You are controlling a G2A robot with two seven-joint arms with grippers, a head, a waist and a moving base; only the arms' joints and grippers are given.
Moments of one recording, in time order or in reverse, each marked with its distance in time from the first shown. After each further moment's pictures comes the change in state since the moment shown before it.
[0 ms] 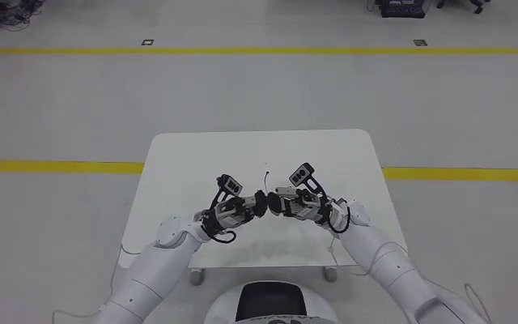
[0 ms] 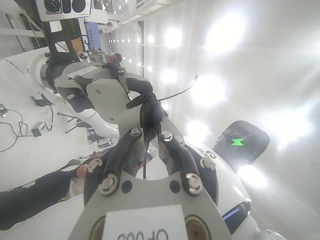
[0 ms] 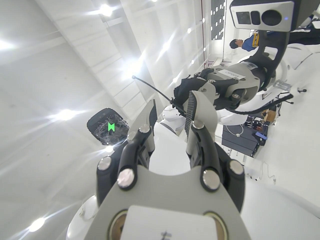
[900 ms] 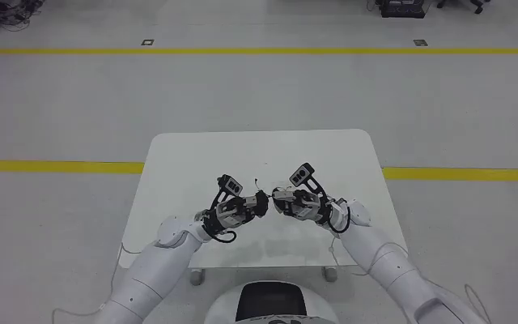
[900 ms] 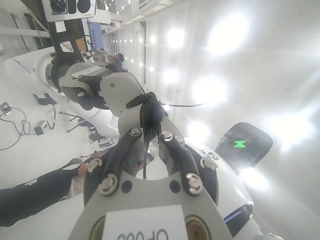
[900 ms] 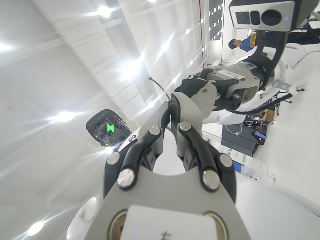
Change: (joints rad) left arm -0.008 0.004 0.010 0.009 0.004 -0.003 0.013; right arm -0.002 -0.004 0.013 0.007 -0.018 0.013 0.000
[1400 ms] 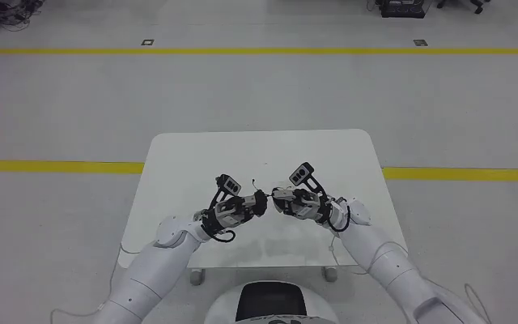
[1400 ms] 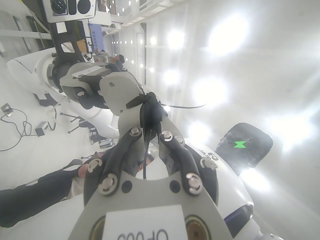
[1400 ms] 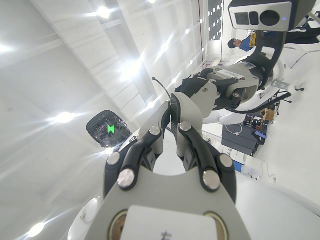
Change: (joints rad) left arm 0.003 0.005 -0.006 -0.005 0.001 0.001 0.006; right arm 0.004 -0.004 0.006 0.006 -0.009 0.010 0.000
